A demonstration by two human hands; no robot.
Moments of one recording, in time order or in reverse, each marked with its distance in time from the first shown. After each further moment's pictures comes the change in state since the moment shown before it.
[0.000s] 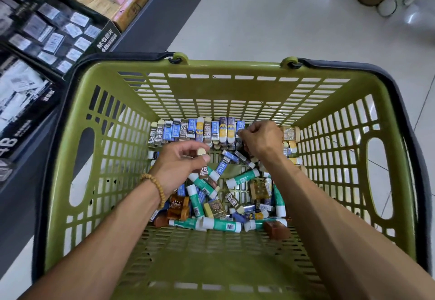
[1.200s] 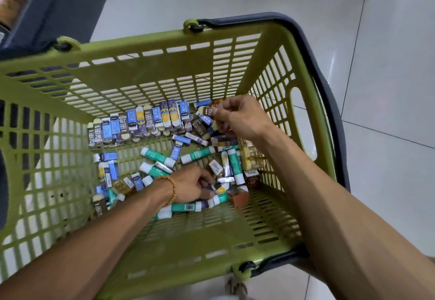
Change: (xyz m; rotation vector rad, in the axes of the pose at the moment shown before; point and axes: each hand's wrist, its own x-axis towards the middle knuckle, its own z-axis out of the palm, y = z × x) left_hand 0.015 -0.048 0.097 0.906 -0.715 0.013; right_hand -0.046 0.023 -0.091 0.300 -0.205 -0.069
